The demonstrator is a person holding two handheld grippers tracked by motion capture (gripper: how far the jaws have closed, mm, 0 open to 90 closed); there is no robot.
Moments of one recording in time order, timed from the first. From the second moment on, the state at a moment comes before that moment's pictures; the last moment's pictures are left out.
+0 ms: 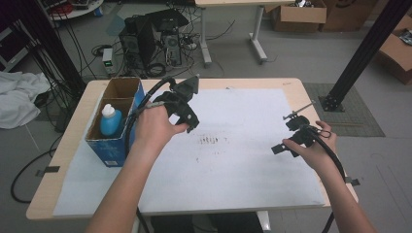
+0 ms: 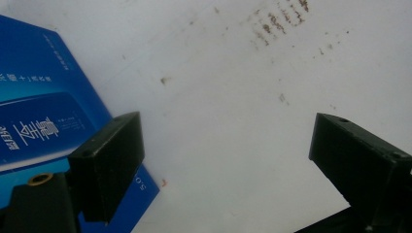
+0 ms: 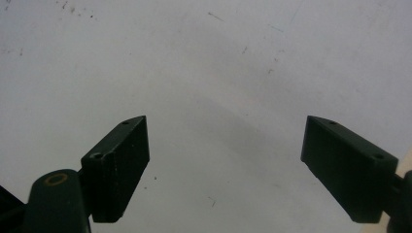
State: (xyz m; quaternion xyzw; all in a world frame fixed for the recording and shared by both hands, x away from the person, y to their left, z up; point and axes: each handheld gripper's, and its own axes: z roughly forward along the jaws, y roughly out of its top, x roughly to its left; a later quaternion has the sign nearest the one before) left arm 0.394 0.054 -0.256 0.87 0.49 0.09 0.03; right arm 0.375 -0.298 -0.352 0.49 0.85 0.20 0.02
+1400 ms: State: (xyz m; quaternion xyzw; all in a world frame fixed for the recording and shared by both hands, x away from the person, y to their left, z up) left arm 0.395 0.061 -0.258 0.86 0.49 0.09 0.03; right arm 0.378 -0.292 -0.351 0.48 0.85 0.20 0.02
